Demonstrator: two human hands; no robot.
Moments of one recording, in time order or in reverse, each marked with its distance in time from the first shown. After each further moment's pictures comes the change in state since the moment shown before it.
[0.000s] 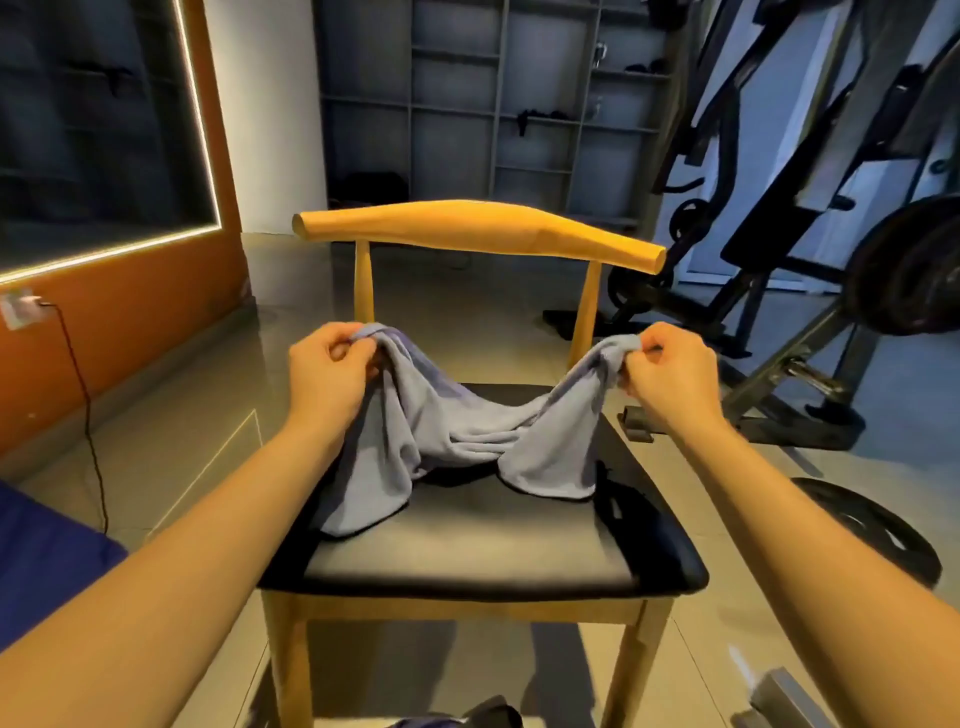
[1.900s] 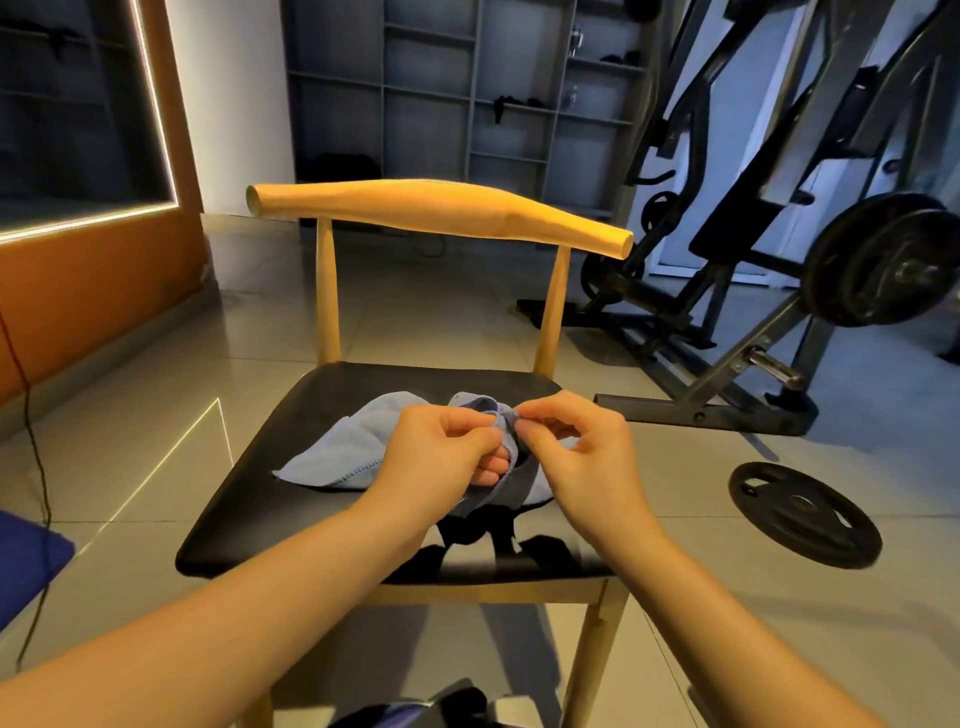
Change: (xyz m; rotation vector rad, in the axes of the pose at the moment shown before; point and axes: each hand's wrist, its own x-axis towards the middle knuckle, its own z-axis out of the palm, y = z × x) left_hand -0.124 0.035 0.070 -0.055 -0.494 -0.395; right_hand -0.115 -0.016 0.011 0.430 -0.170 -0.252
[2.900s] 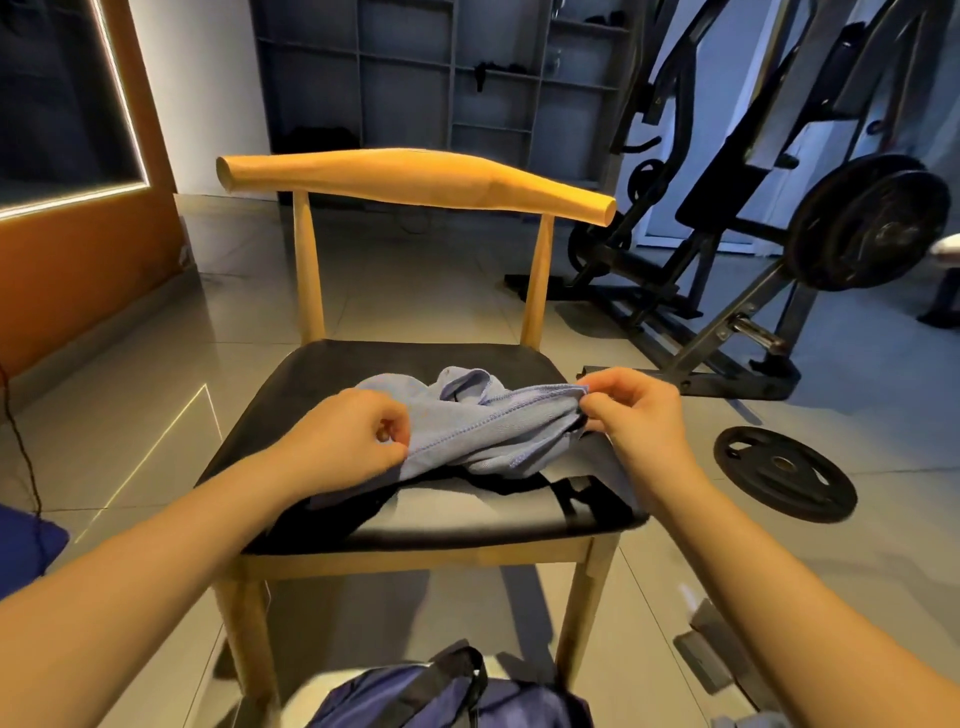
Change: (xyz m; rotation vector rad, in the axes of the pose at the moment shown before) left_hand 0.038 -0.031 -0.079 1.126 -0.162 0.347; right_hand 0.003 0.041 -0.043 0.230 0.140 0.412
